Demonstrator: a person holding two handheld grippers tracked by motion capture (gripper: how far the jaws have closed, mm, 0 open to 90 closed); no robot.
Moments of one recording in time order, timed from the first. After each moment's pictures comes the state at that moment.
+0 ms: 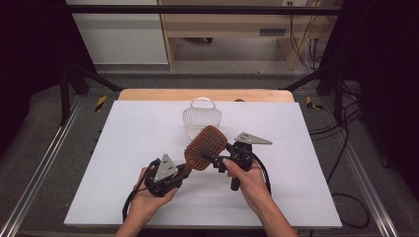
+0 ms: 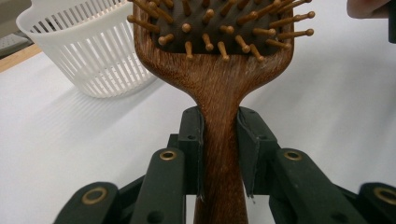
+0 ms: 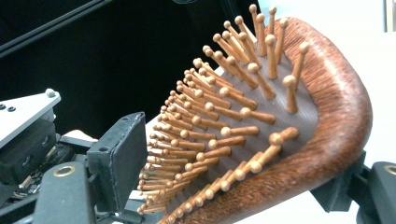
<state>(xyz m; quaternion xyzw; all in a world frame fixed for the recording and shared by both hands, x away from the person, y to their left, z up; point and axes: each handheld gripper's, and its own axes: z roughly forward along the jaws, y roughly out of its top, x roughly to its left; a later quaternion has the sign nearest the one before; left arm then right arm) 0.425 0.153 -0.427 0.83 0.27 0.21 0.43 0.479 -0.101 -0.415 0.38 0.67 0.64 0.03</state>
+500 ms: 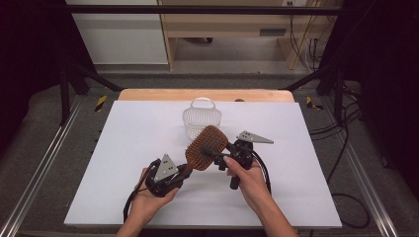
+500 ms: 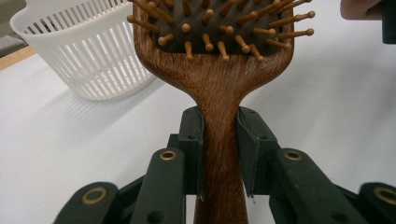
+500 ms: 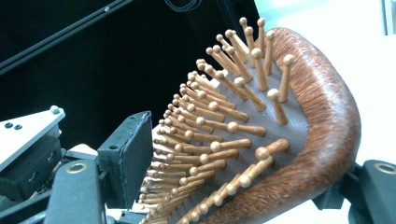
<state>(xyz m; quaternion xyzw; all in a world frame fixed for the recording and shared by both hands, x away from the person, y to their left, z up) 0.426 0.151 -0.430 0.83 0.27 0.21 0.45 0.481 -0.103 -0.414 0.39 0.65 0.65 0.02</state>
